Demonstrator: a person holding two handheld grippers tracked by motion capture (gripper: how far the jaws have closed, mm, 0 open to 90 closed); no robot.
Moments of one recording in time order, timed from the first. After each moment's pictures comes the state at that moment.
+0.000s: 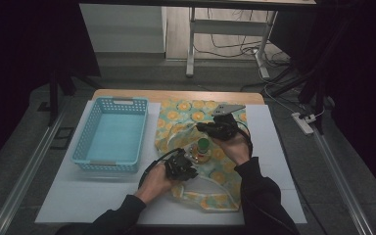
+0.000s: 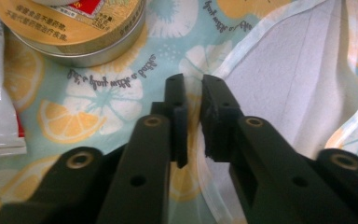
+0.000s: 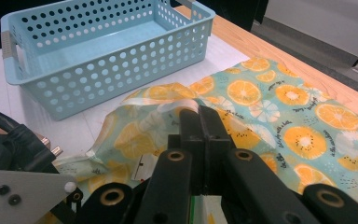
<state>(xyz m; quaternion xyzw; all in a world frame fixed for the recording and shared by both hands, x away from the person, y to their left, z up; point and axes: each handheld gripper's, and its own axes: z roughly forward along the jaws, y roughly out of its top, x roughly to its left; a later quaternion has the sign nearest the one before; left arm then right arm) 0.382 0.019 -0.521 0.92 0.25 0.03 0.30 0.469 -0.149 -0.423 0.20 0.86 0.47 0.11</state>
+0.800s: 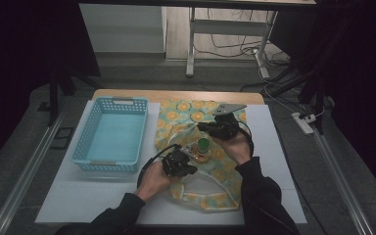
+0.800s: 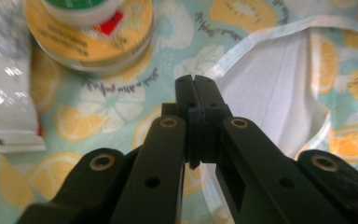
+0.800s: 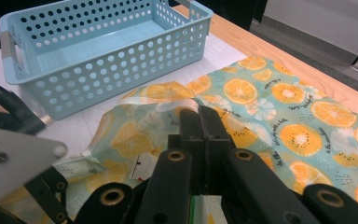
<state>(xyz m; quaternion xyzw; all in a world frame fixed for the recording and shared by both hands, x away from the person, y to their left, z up) 0.382 0.030 -0.501 0.91 0.26 0.02 0.33 0.470 -0.152 -0.421 0.20 0.86 0.46 0.11</state>
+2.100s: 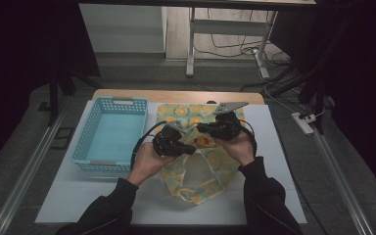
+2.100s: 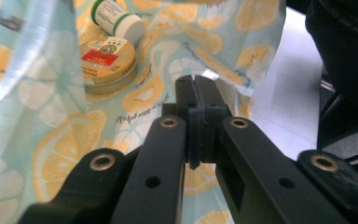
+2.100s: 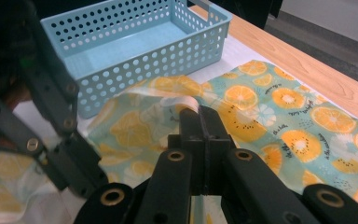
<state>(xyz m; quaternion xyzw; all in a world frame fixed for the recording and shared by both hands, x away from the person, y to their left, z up) 0.401 0.062 -0.428 0.87 0.27 -0.01 0.41 0.459 -0.153 -0.402 0.20 0.86 0.46 0.08</state>
